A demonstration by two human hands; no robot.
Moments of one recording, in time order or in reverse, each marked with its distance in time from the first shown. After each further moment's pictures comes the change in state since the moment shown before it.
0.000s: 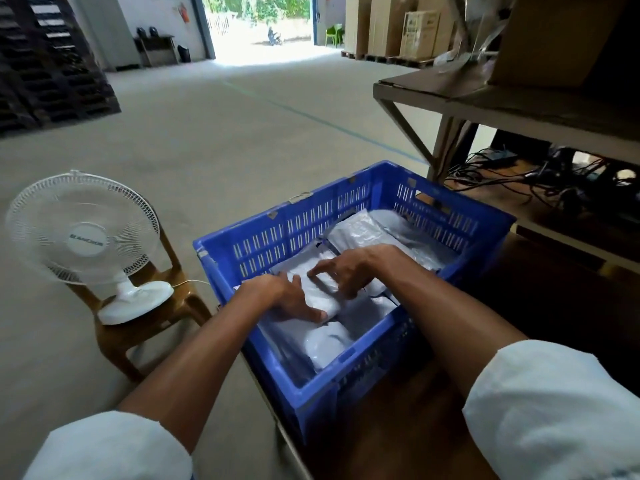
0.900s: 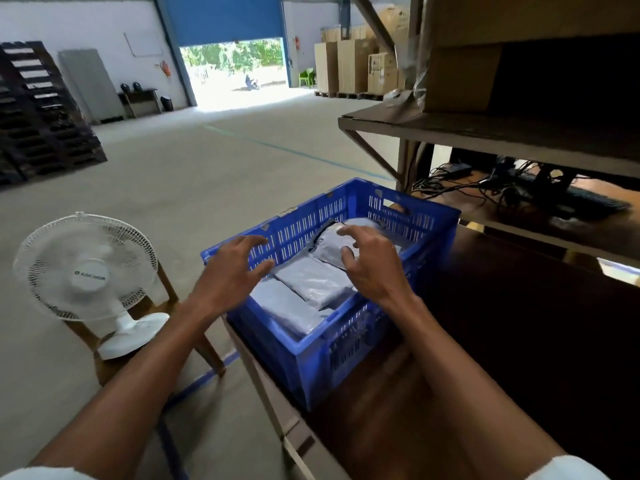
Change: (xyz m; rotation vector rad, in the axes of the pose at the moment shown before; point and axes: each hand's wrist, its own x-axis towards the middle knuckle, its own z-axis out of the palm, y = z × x) left_hand -0.109 -0.056 0.010 -0.506 0.954 0.331; right_hand -0.120 -0.042 0.069 0.522 1.333 0.123
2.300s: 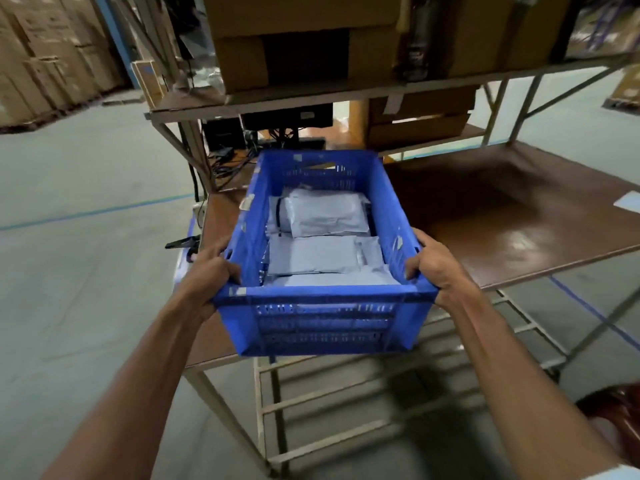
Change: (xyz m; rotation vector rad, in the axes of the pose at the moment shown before) left_hand 0.043 -0.083 -0.008 -0.982 -0.956 0.186; right_hand -0.211 -0.188 0.025 0.356 0.783 1.101
